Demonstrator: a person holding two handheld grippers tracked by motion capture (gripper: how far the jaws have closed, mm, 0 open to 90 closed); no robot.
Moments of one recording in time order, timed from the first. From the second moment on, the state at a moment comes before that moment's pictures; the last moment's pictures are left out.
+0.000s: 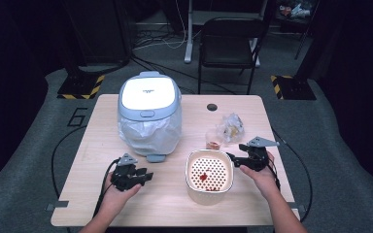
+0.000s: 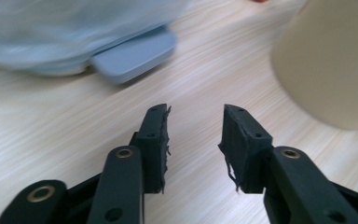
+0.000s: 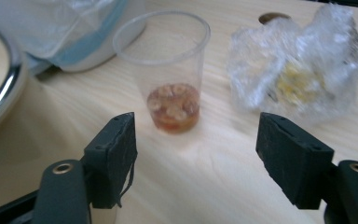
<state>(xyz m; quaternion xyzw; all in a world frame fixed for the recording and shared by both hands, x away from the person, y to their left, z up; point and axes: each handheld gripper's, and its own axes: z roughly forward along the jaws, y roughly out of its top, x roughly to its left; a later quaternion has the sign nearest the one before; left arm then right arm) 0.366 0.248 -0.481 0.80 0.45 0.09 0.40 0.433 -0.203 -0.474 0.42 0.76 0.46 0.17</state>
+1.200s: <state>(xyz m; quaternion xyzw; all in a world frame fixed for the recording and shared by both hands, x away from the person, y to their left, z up) 0.364 0.293 -0.498 0.76 0.51 0.11 0.39 0.497 -0.156 -0.491 0.36 0.80 0.46 0.15</state>
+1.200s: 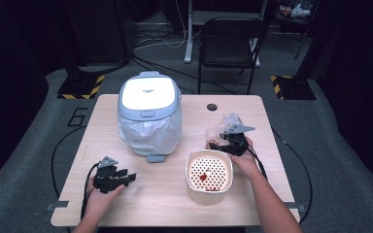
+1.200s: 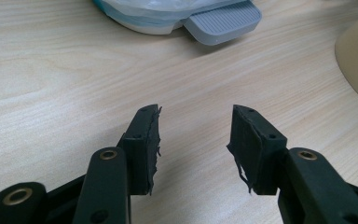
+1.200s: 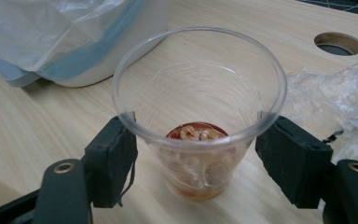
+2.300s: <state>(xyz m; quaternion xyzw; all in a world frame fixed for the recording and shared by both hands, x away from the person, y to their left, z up) 0.397 0.261 -0.490 0.76 0.47 0.12 0.42 0.416 -0.220 -0.491 0.39 0.79 0.43 0.17</state>
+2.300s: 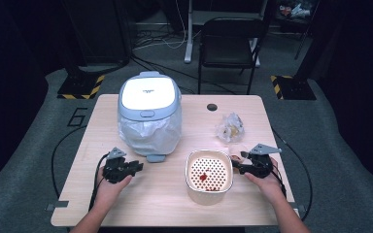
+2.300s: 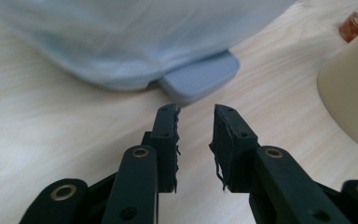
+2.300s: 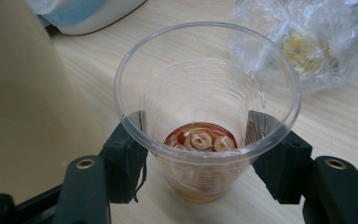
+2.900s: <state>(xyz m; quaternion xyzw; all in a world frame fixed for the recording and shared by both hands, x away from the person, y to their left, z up) 0.431 0.218 -0.499 0.78 0.44 0.16 0.40 0.388 -0.230 -0.482 0.39 0.79 0.45 0.18</state>
